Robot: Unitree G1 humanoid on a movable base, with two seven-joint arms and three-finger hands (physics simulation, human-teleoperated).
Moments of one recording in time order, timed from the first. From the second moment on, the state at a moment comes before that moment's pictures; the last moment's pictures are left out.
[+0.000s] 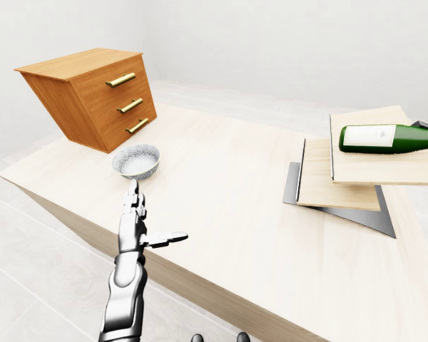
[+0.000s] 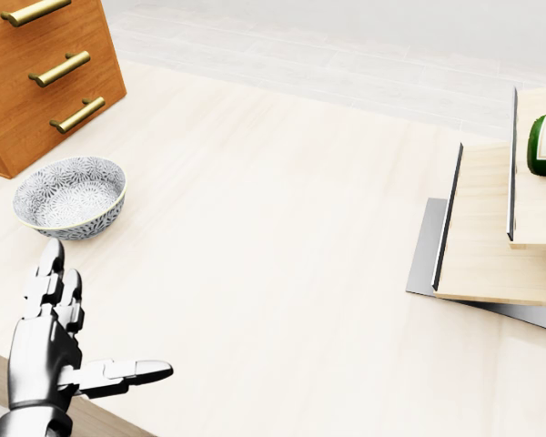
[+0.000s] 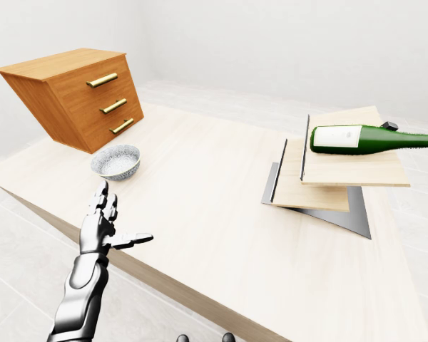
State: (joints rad) left arm 0.04 0.04 0.13 -0.03 -0.04 -0.03 0.00; right arm -1.15 -1.16 -0.39 1.04 0.89 0.09 -0.16
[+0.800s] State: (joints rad) left arm 0.04 0.04 0.13 -0.05 -0.04 -0.02 0.00; right arm -0.99 -1.27 -0.48 0.36 1.31 0.09 -0.34
